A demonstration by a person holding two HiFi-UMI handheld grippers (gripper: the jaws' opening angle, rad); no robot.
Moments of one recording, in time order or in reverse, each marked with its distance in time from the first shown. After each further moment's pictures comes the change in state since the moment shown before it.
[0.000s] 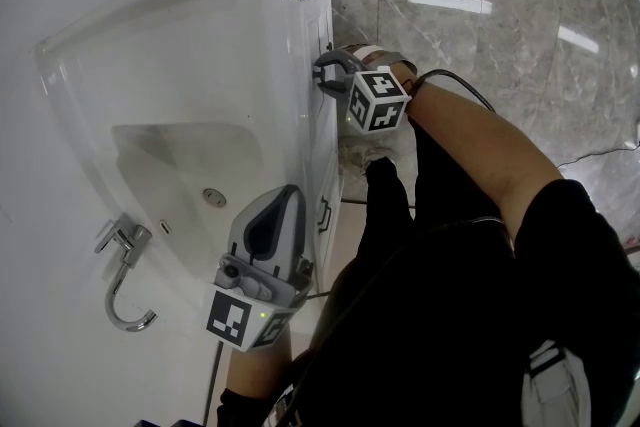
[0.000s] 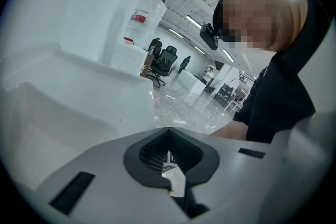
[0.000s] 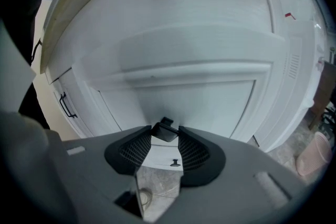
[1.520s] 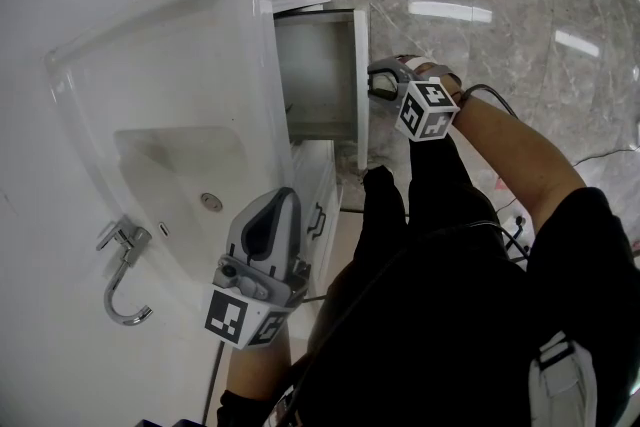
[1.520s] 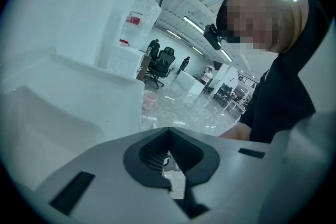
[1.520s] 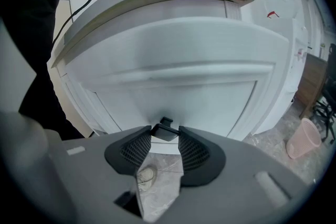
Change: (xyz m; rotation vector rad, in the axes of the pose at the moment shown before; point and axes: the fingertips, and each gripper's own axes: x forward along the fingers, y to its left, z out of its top) left arm 0.005 -0.030 0.005 0.020 -0.017 0.001; right arm -0.096 0.016 -0.083 0.033 0.072 -0.020
